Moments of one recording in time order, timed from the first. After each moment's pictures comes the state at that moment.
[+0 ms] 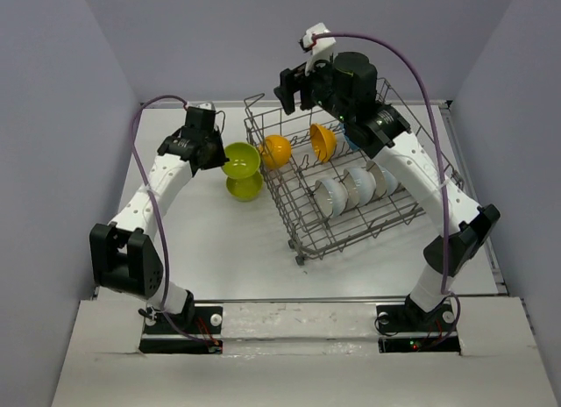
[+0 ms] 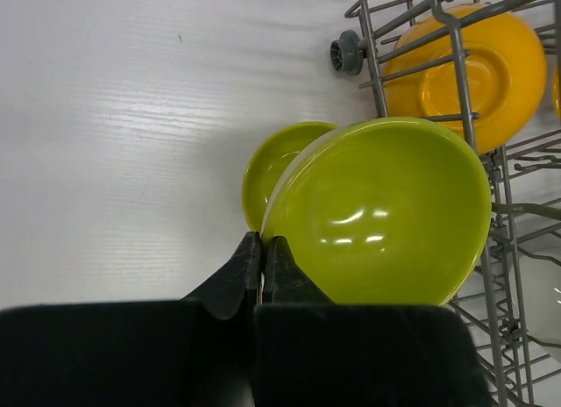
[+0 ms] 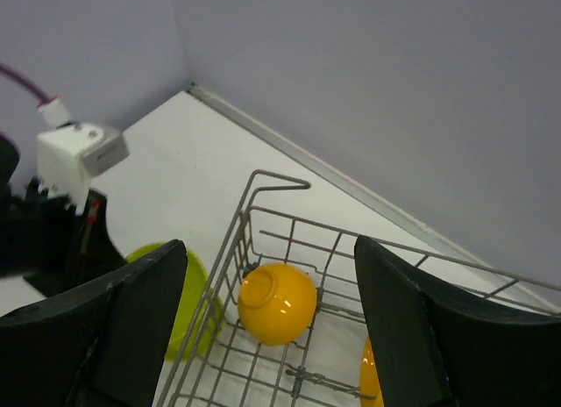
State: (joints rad) left arm -0.27 1.51 1.33 -0.65 -0.10 -0.41; right arm 0.66 1.74 2.02 -0.33 0.02 -0.03
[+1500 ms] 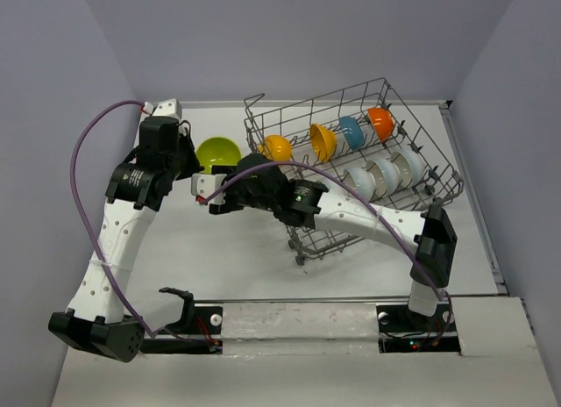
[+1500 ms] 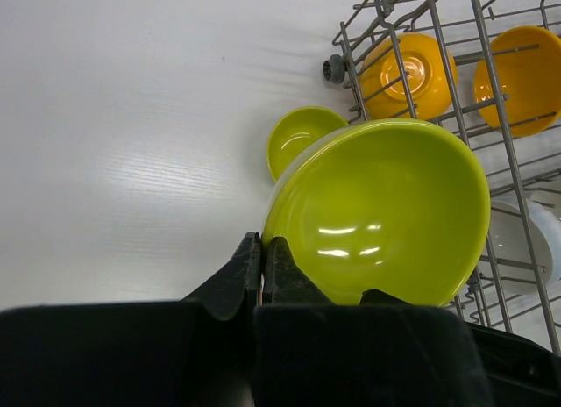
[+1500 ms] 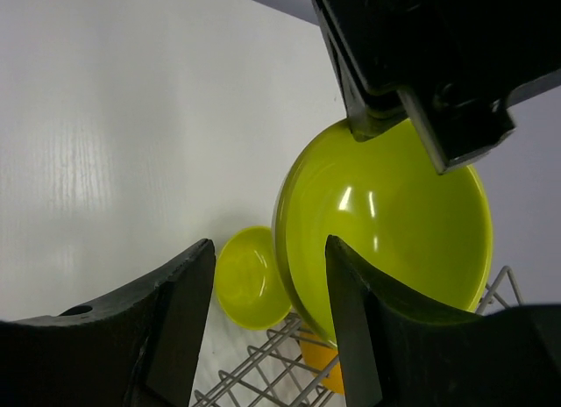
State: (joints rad) left arm -0.26 1.12 1.39 -0.89 -0.15 -0.40; right arm 1.14 1.81 1.67 -0.19 0.03 -0.72
